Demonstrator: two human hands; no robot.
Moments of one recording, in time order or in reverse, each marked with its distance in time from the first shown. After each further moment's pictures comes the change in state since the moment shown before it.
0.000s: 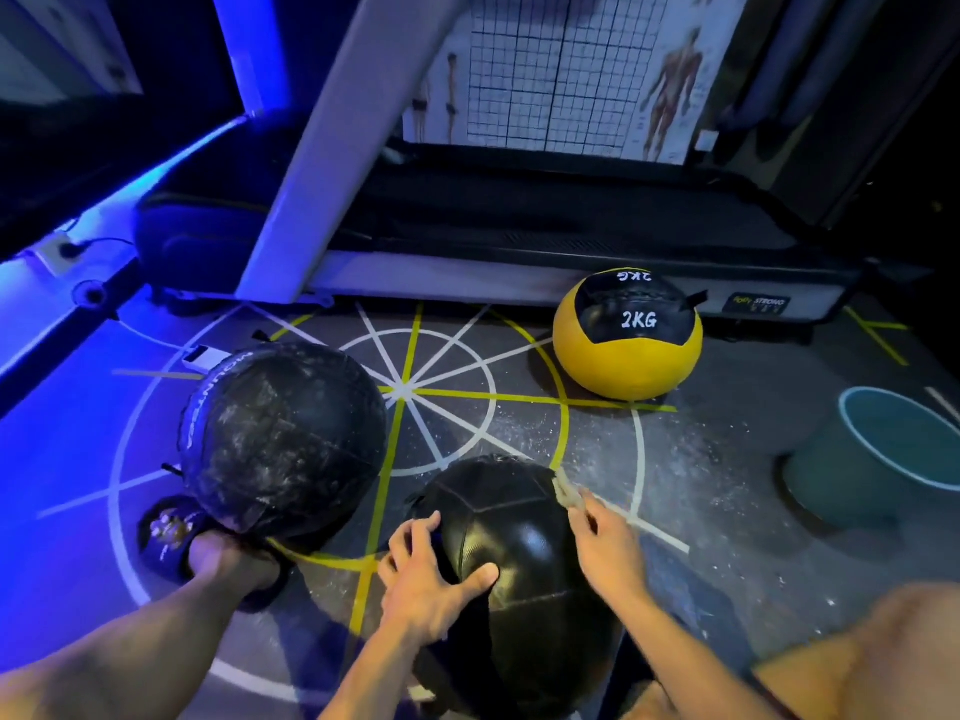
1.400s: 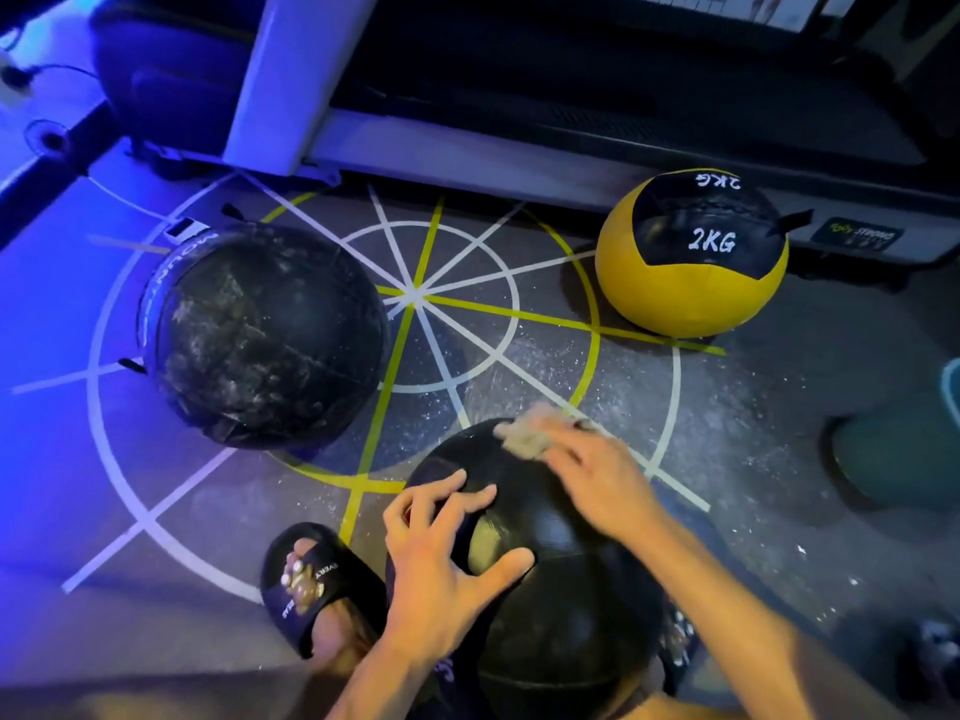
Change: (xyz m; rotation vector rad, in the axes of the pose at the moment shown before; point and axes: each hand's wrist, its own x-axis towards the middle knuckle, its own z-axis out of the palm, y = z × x) left_hand 0.007 -0.021 0.053 -0.040 0.316 0.353; right_hand 0.065 -0.021 0.006 -0.212 -0.317 -0.472
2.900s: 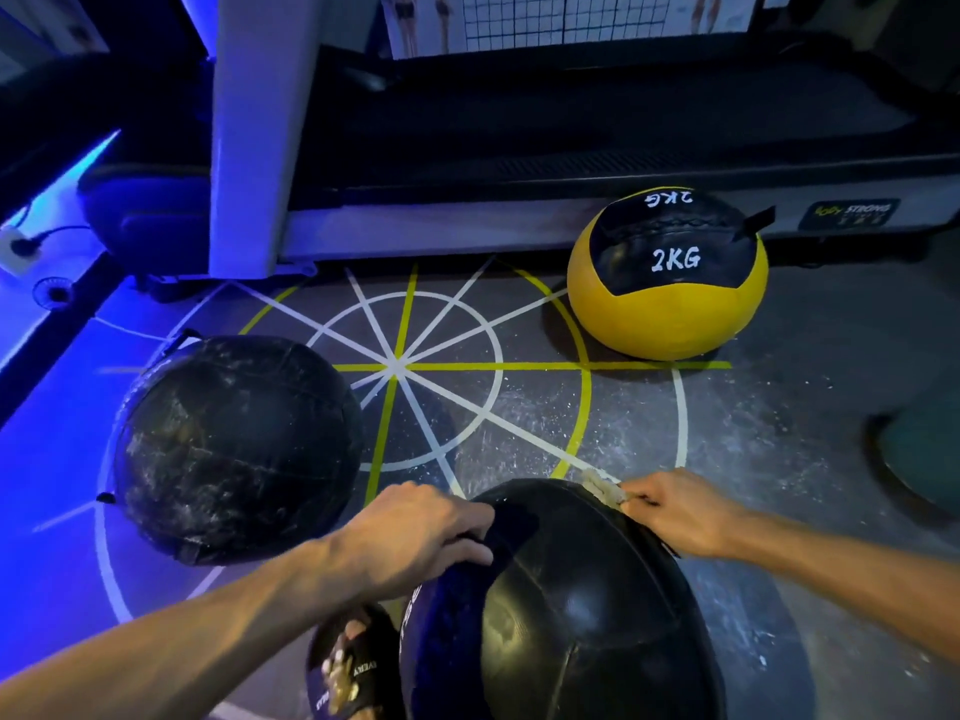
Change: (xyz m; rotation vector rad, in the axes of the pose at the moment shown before) left_hand 0.152 0.096 -0.027 0.671 -0.899 0.491; right_hand 0.026 0.115 -0.086 -0.163 -0.329 0.189
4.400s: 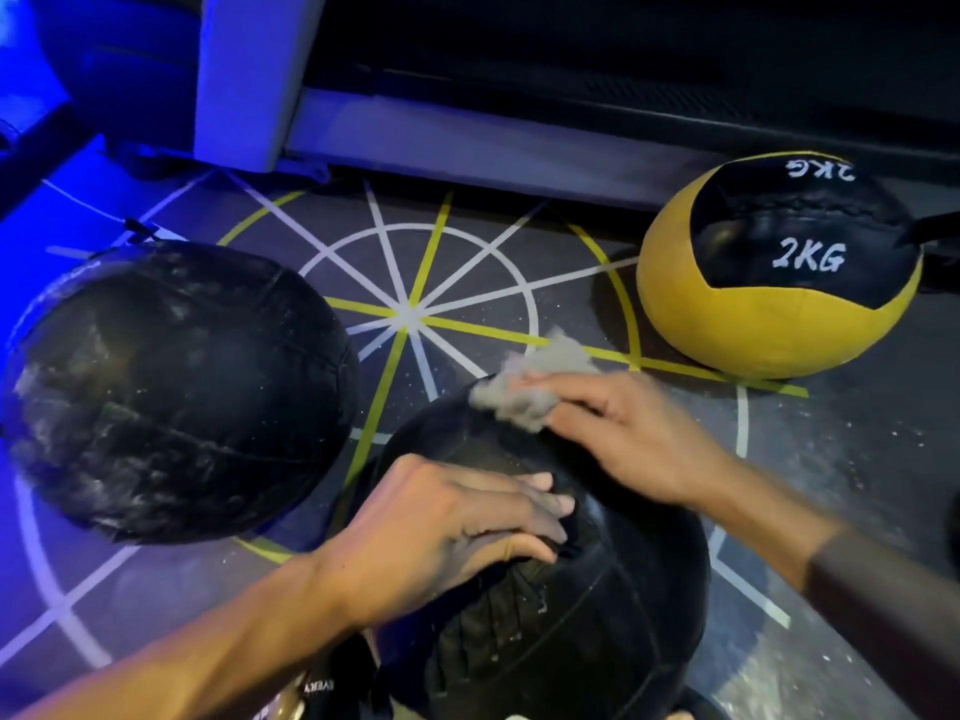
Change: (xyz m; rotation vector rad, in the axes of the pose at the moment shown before) left_hand 0.056 -0.093 0.069 -0.506 0.489 0.131; right_hand 0.130 -0.109 -0.037 0.157 0.224 -0.615
